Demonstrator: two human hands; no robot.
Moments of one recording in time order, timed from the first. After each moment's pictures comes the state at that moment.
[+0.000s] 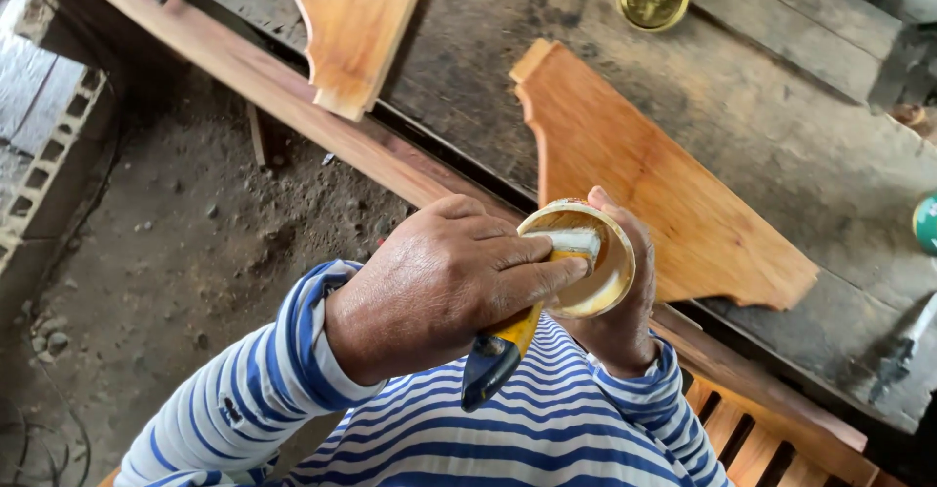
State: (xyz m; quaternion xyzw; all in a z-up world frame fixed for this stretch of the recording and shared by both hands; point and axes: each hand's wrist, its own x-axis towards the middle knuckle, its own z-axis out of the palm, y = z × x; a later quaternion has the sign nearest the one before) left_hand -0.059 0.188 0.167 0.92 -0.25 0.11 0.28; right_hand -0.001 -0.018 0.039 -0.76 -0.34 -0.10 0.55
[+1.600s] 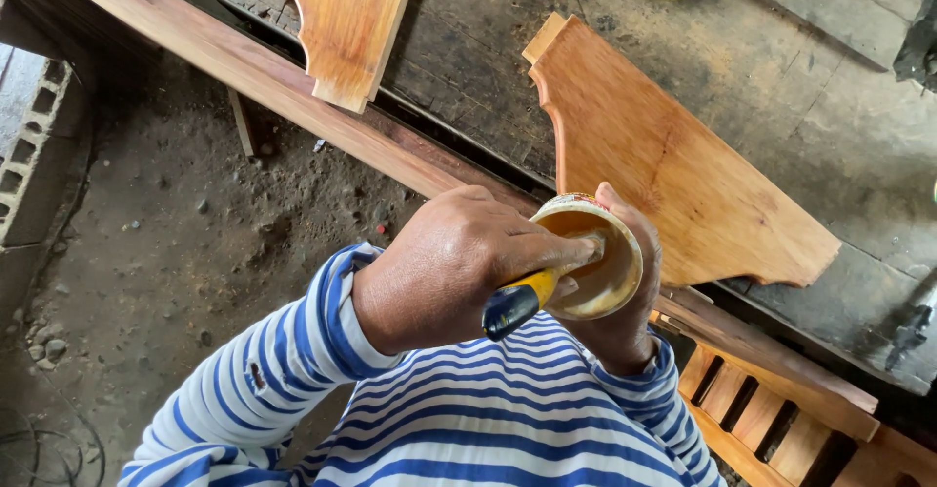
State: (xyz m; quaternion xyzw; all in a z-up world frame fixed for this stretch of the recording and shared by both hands) left_hand -0.048 0.217 0.138 0.85 -0.26 0.09 0.45; right_hand -0.021 0.018 0.043 -0.81 -0.30 -0.16 0.48
